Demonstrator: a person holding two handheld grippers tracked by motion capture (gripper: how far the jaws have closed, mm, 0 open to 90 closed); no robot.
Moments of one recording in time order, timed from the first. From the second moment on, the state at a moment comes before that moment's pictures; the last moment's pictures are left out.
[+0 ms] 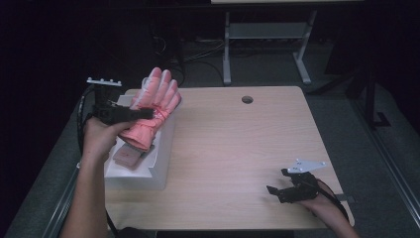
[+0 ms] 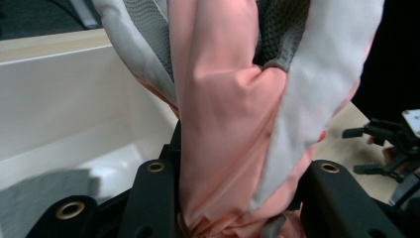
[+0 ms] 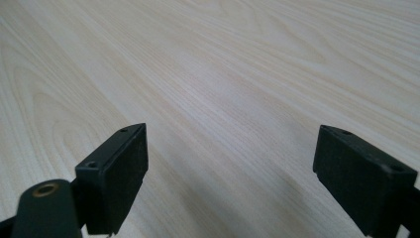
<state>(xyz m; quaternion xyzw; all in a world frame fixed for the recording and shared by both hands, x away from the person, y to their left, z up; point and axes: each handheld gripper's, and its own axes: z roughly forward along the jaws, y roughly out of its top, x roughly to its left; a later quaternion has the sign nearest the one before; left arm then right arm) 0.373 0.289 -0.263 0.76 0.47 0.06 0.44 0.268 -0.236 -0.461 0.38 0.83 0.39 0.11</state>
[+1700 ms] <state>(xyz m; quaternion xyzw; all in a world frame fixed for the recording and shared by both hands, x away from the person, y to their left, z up) 0.417 0.321 -0.412 0.73 0.59 -0.03 0.33 0.267 -0.235 -0.461 0.37 0.83 0.40 0.11</state>
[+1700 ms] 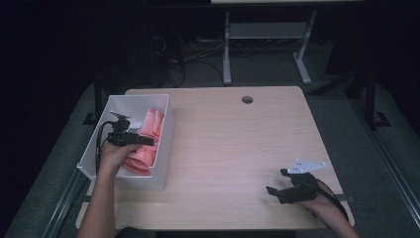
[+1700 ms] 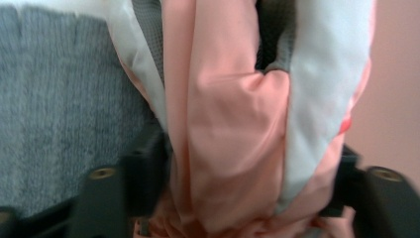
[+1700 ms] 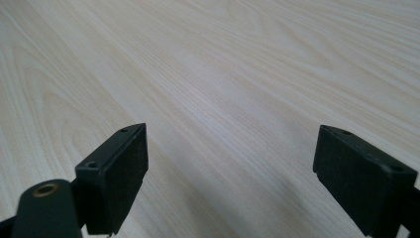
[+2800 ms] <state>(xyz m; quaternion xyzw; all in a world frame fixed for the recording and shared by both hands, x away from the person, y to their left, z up) 0.409 0.326 -0.341 0.78 0.50 0.08 0.37 0.269 -0.238 -0.462 0.38 0.83 0.40 0.11</state>
